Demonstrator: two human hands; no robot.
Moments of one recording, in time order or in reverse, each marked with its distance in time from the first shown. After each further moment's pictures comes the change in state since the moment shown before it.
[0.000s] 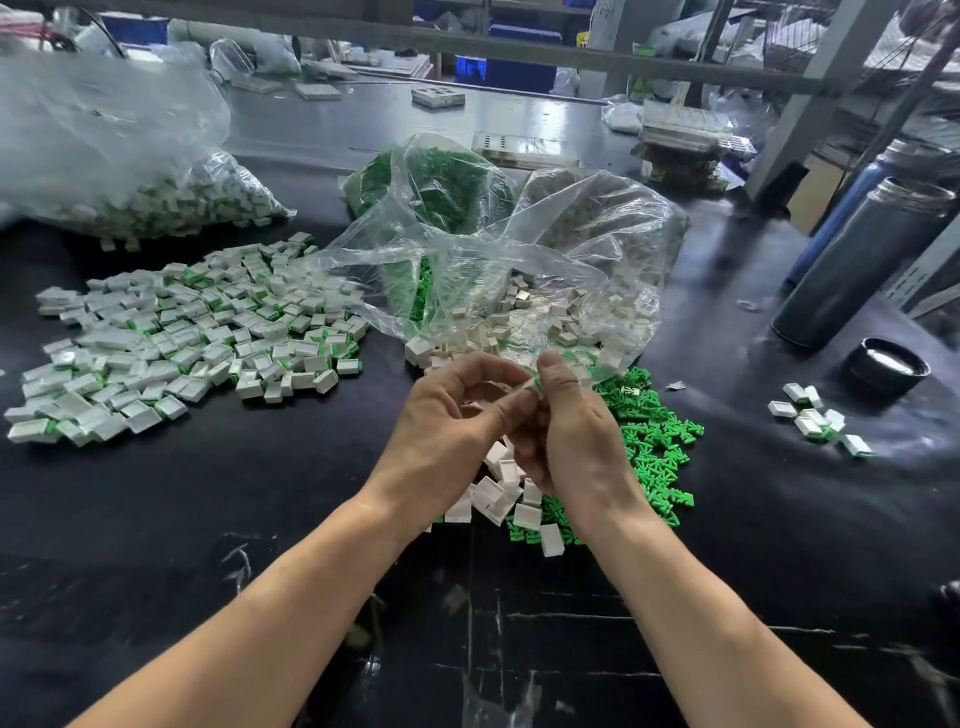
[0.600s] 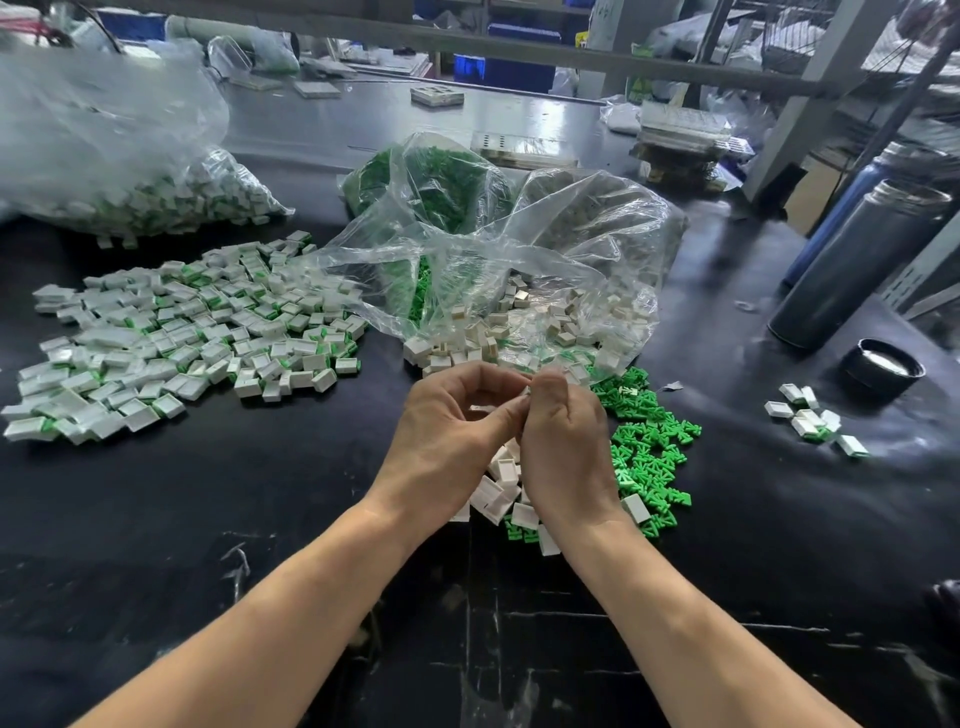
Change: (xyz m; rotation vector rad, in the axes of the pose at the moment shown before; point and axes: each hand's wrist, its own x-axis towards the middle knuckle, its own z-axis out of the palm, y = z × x) left_hand -0.003 -0.002 0.005 0.024 0.055 0.015; right_hand 0.007 0.010 0.011 -0.354 0.284 -0.171
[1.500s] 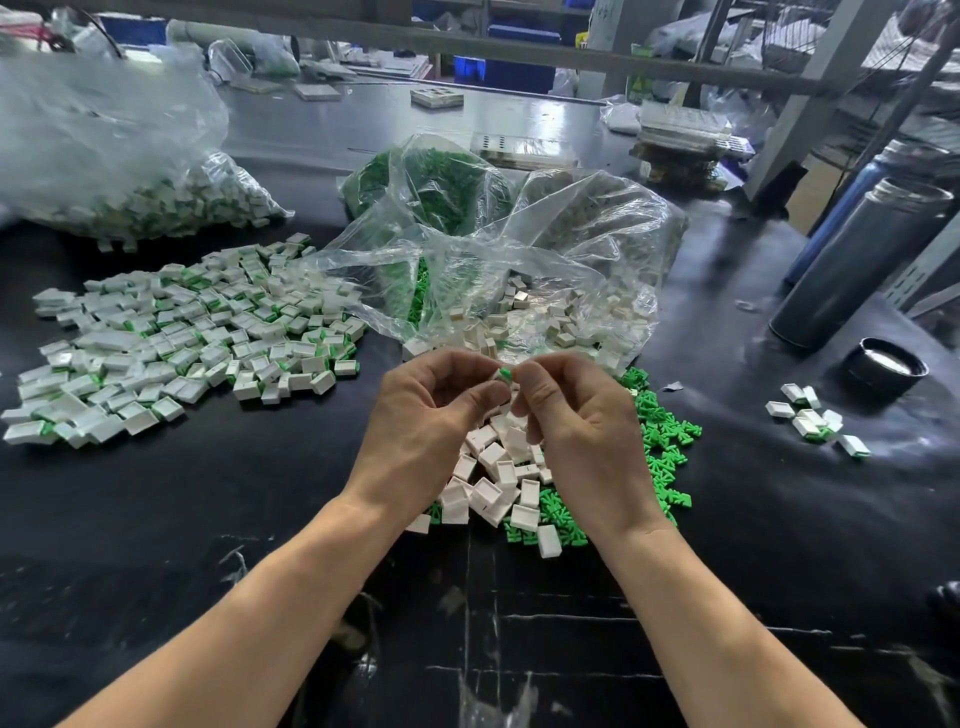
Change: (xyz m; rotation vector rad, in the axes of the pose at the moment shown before) left_hand 0.006 0.004 -0.015 0.029 0.058 0.028; right_hand 0.003 0.004 -0.023 0.150 -0.131 -0.149
